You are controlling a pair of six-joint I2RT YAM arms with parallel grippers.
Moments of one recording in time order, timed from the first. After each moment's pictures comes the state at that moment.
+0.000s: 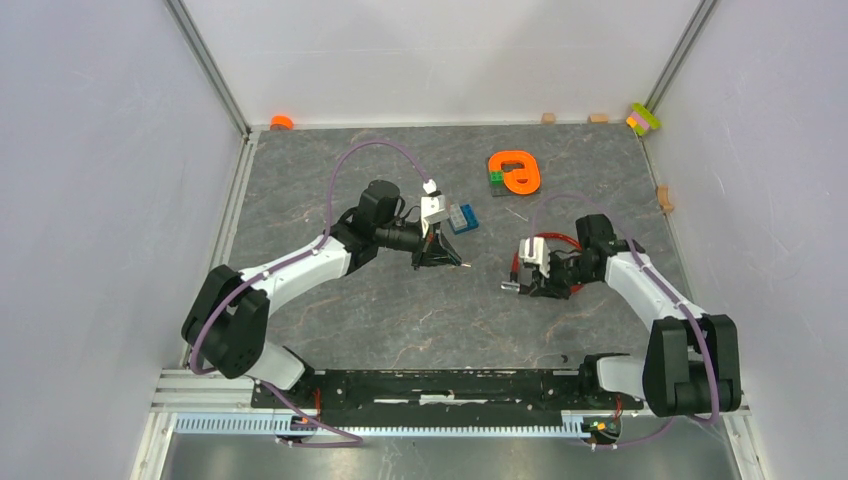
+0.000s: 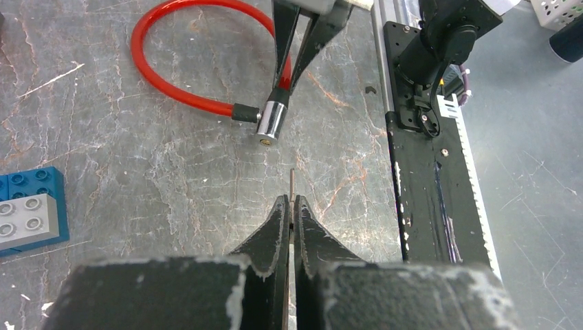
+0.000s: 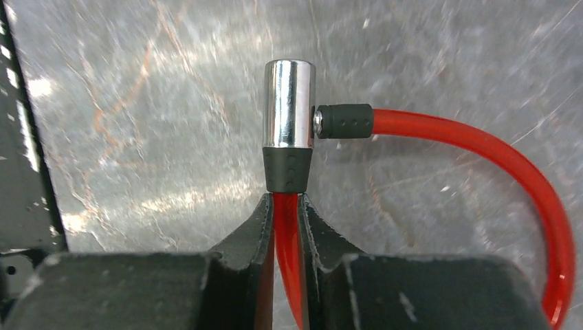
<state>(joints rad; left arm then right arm) -0.63 1.49 0.92 0.10 0.95 0.14 0.06 1.26 0.71 -0.76 -0.81 -1.23</state>
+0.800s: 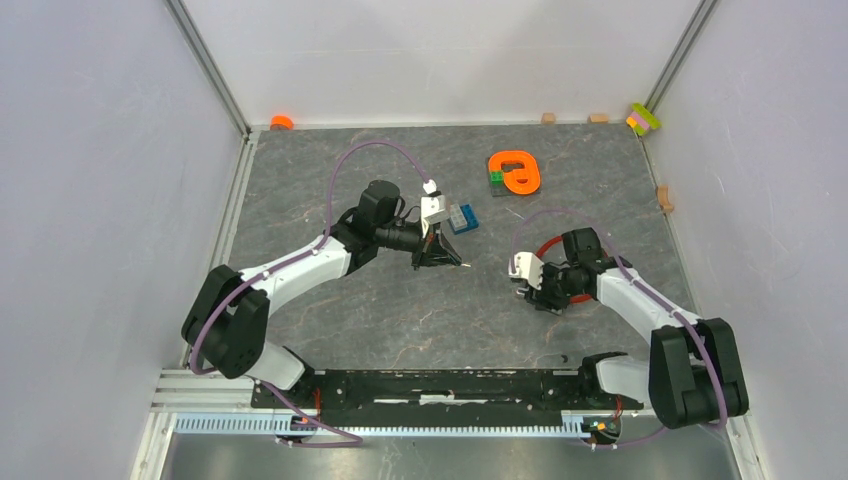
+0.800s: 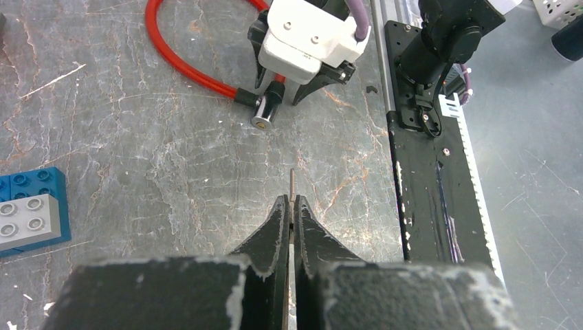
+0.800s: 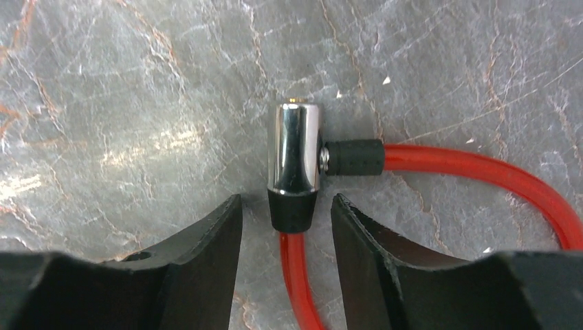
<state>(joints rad) -0.63 1.49 0.92 0.10 0.94 0.15 0.16 1.22 0.54 -0.55 -0.49 -1.12</state>
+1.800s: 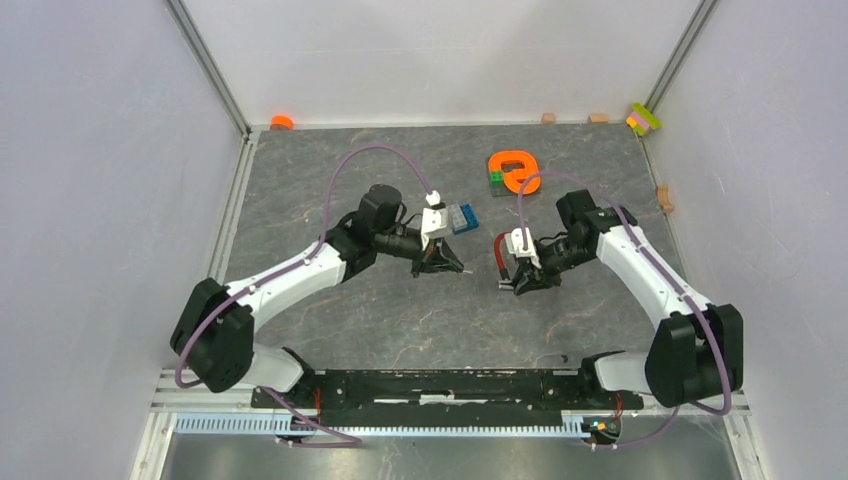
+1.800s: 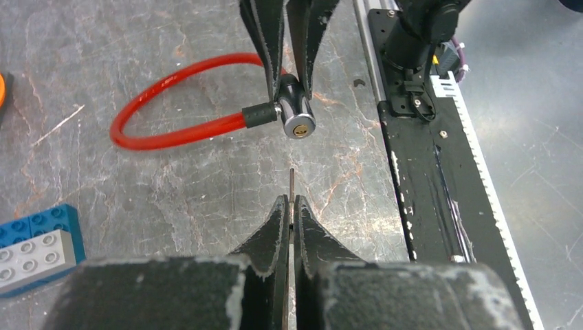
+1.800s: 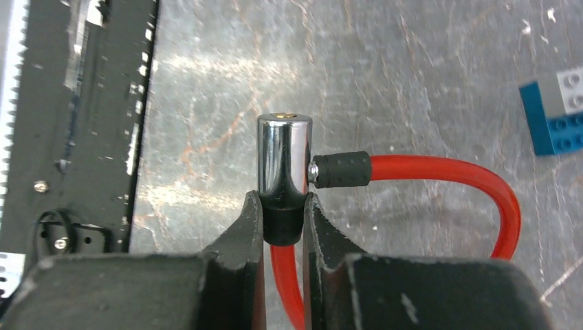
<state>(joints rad) -0.68 1.42 0.92 0.04 0.93 0.27 0.21 1.30 0.94 -1.05 -0.86 -1.39</state>
